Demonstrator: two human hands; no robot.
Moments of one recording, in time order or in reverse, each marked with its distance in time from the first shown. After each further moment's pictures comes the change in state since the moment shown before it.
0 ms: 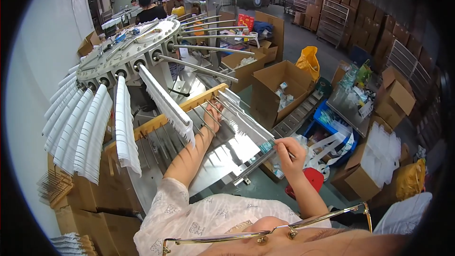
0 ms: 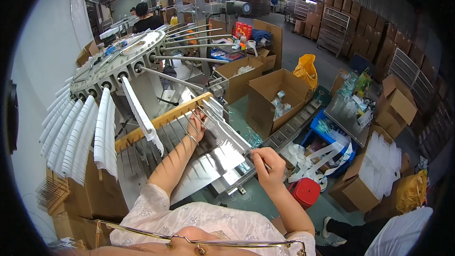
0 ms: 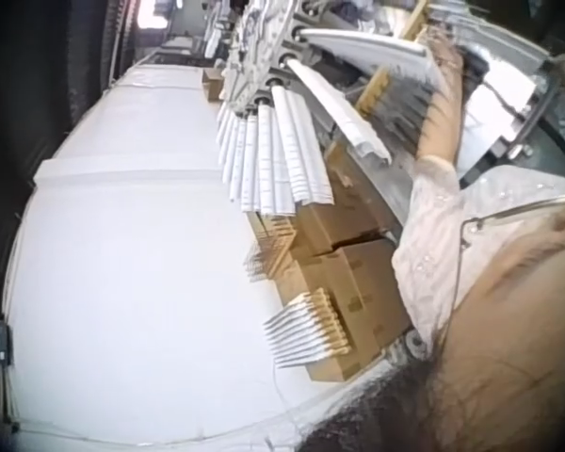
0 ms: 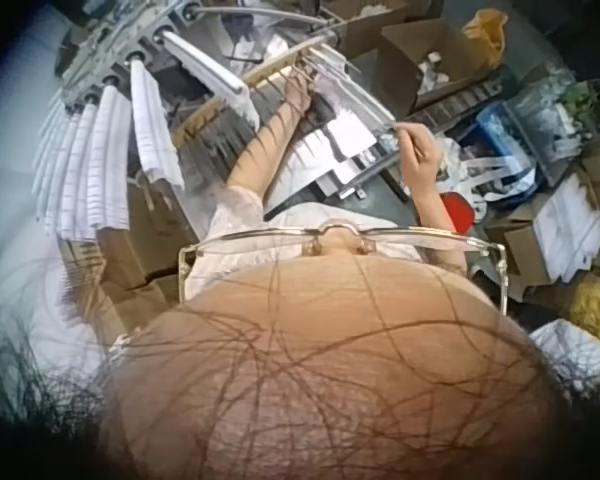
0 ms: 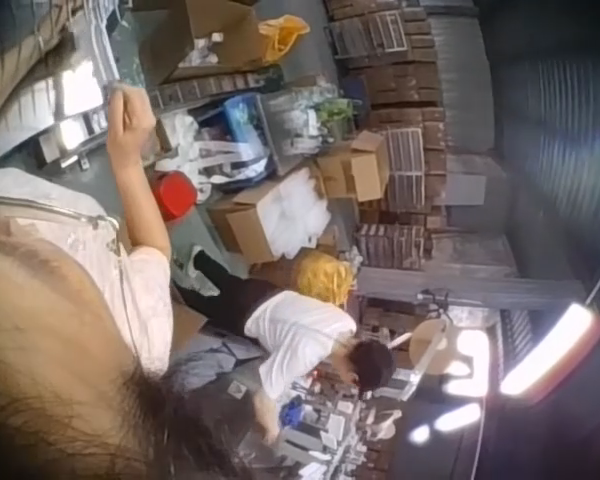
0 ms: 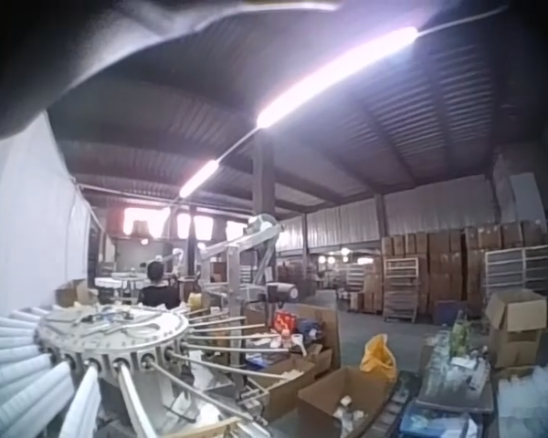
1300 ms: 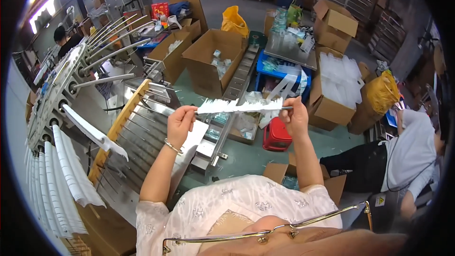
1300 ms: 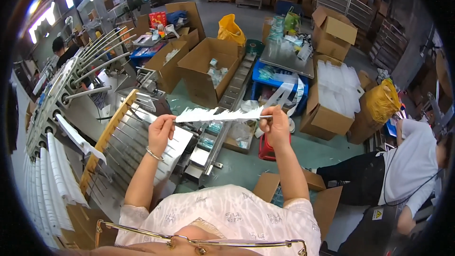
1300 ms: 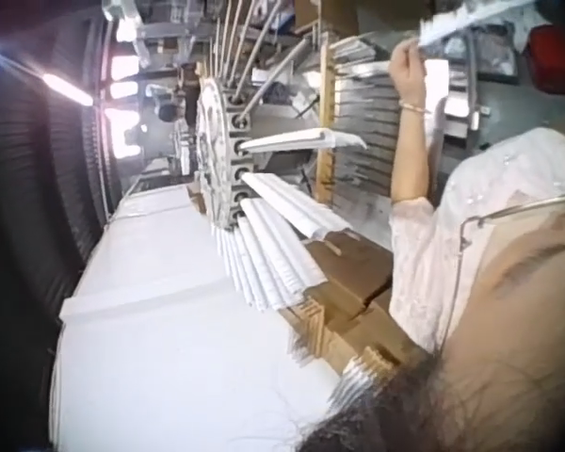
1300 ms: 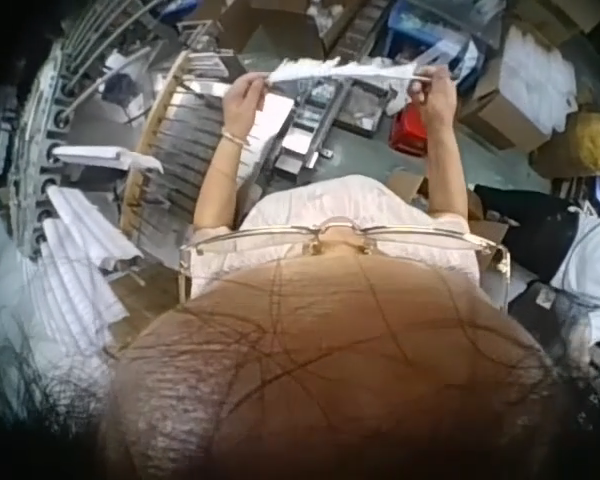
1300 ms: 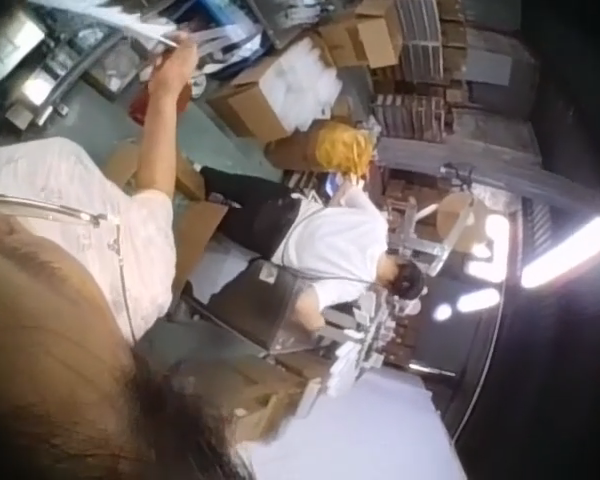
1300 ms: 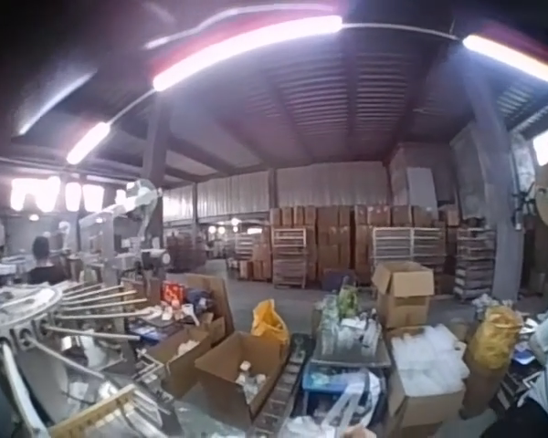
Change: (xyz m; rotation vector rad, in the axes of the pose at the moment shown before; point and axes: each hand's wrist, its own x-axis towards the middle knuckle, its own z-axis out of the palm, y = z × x) left_hand -0.110 0.014 0.079 0.513 -0.650 0.141; right_hand -0.061 0.036 -0.128 0.590 0.507 0.478
